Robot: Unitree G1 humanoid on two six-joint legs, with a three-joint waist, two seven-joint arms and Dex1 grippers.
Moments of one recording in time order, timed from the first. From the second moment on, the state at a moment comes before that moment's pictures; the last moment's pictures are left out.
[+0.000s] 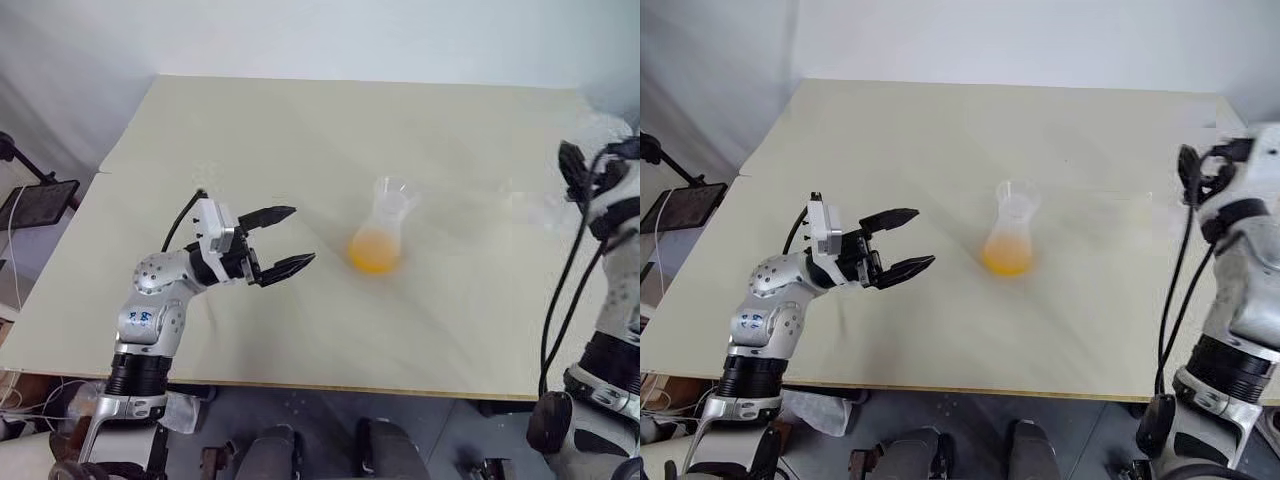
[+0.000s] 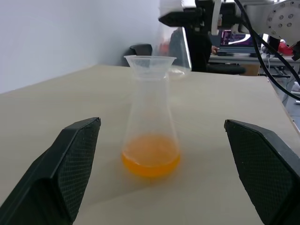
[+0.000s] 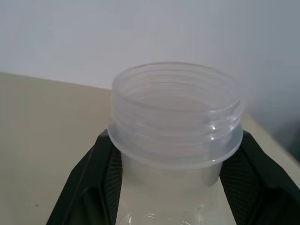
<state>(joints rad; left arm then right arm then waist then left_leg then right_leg) -0.48 0.43 0.06 0.04 -0.50 0.12 -1.01 -0.59 -0.50 -0.61 -0.10 0.18 0.63 0.34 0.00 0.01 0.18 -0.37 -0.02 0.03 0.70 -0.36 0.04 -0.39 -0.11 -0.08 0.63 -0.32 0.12</state>
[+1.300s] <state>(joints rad) -0.45 0.47 0.07 0.05 -0.50 0.12 -1.03 -0.21 -0.77 -0.68 0.17 0.47 0.32 0.68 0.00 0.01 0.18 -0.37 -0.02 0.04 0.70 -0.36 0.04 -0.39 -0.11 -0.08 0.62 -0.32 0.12</state>
